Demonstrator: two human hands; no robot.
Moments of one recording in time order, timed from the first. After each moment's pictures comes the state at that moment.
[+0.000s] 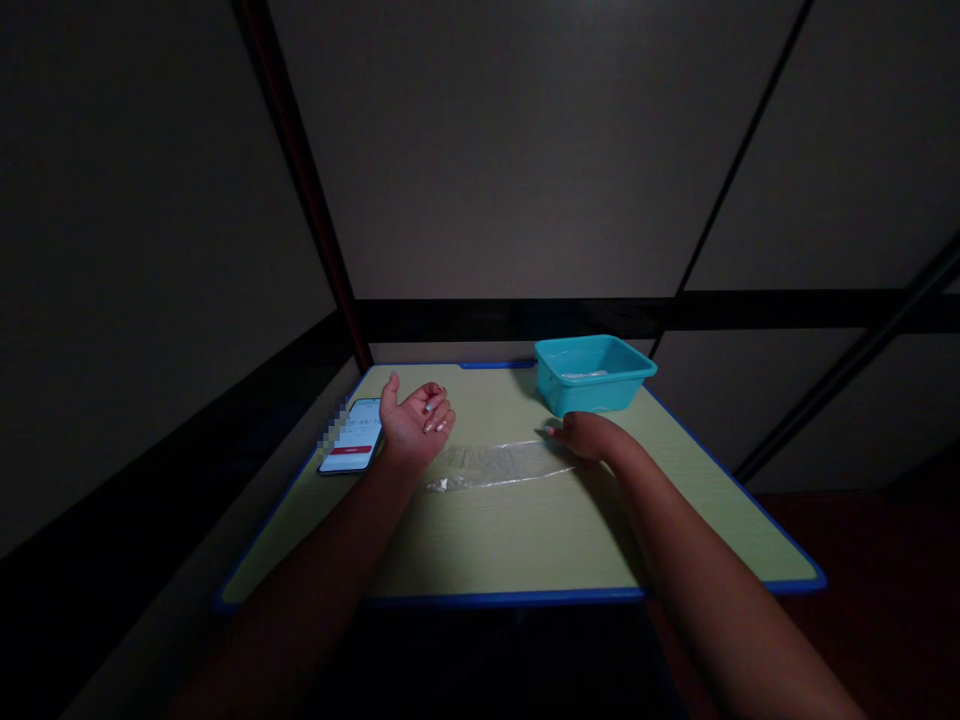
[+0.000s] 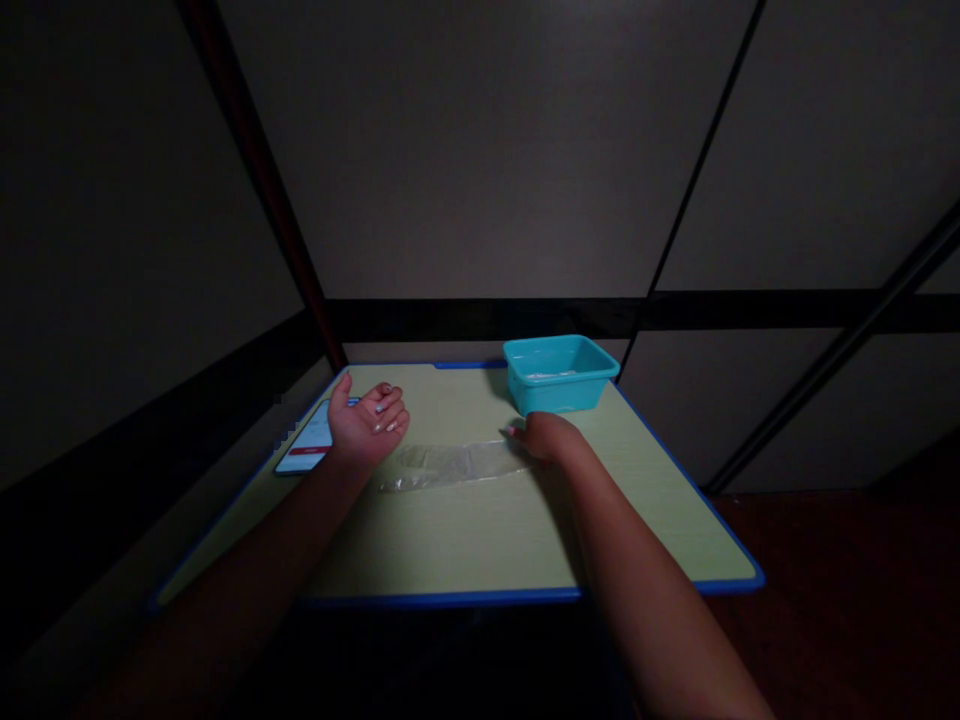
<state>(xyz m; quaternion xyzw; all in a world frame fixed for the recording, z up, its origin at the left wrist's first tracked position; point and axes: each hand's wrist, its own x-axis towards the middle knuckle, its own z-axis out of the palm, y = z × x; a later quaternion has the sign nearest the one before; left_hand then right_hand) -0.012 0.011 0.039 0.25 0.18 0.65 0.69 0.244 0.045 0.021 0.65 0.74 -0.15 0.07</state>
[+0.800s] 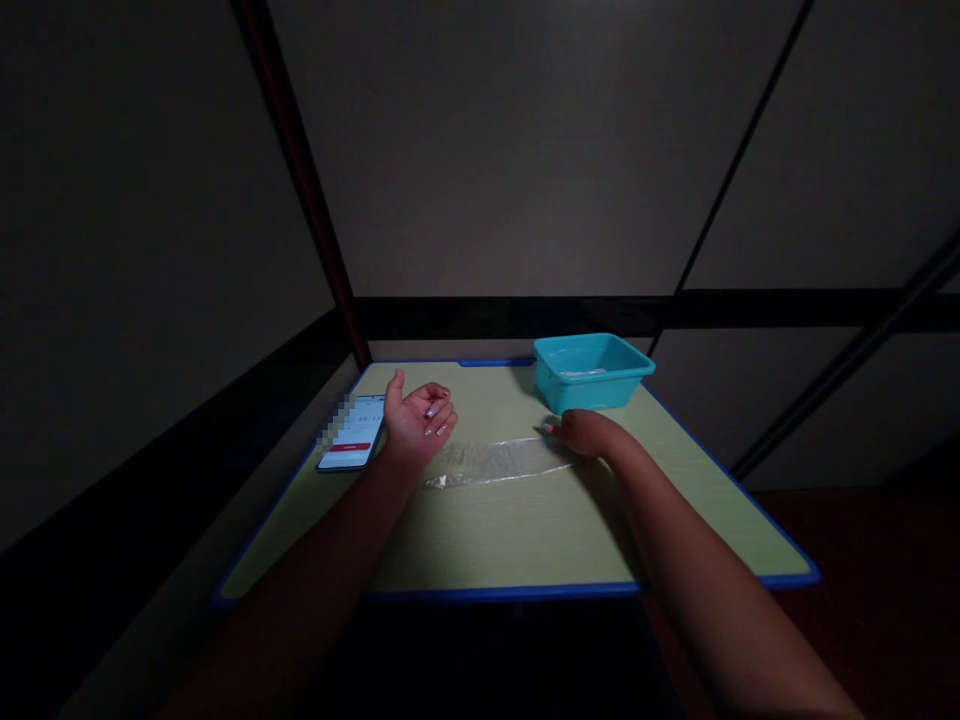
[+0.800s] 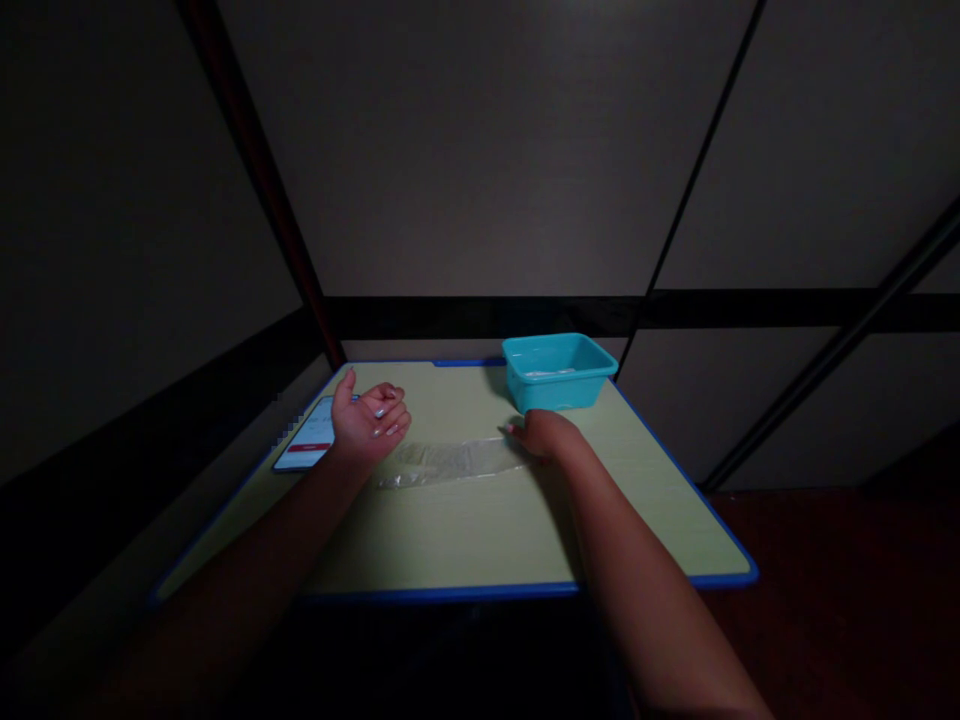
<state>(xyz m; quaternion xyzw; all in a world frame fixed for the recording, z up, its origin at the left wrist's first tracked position) -0.011 0.012 0.038 0.33 0.20 0.63 0.68 0.244 0.045 0.021 0.64 0.75 -0.14 0.08</state>
